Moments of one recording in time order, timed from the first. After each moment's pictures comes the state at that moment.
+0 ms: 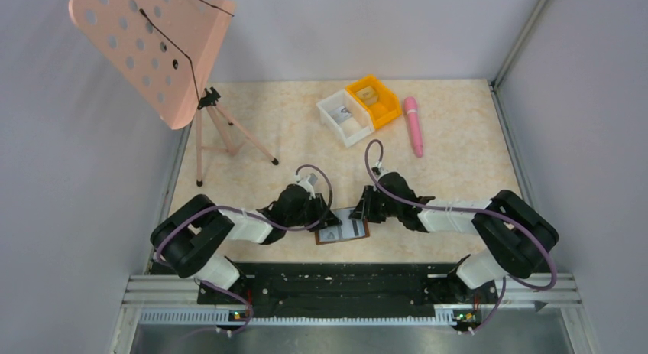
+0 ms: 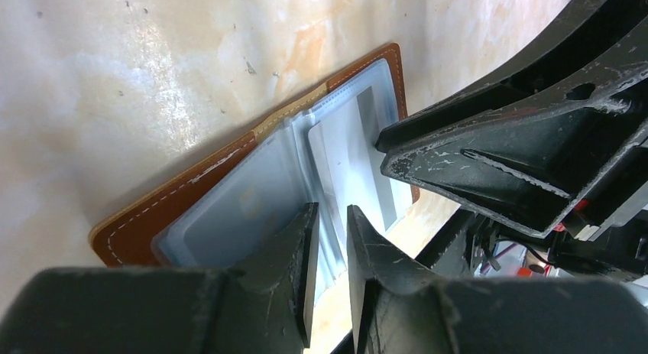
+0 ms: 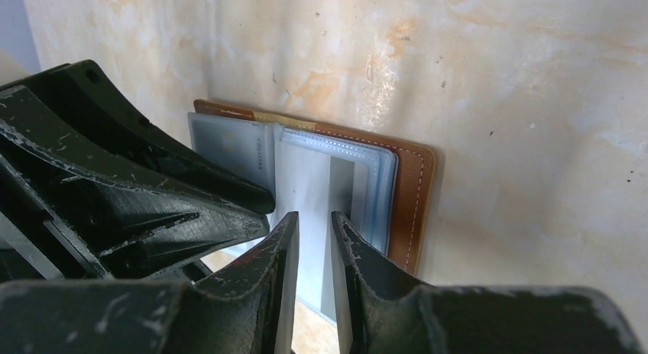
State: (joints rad) left arm -0.74 1.52 0.39 0.51 0.28 -0.97; right arm 0.73 1.48 0.52 0.23 -0.22 0.82
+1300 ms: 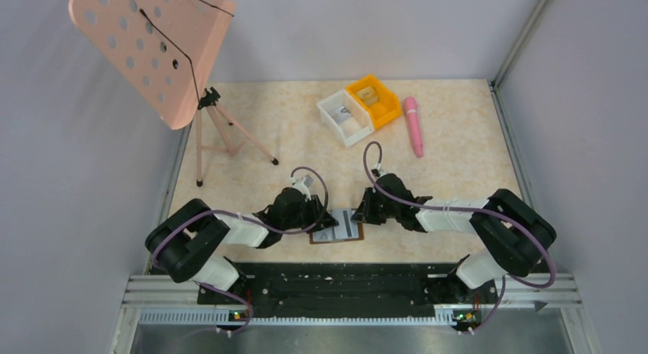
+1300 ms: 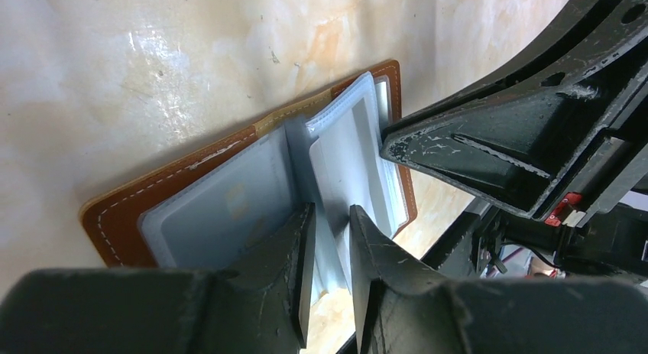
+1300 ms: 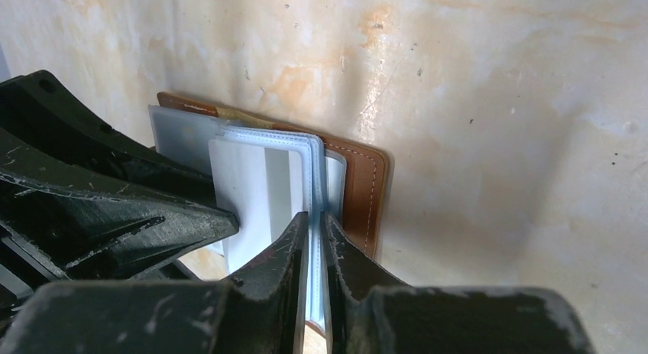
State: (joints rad) left arm -0.74 1.48 0.34 0.55 0.26 -0.97; right arm 0.75 1.49 0.53 0.19 -0.18 0.84
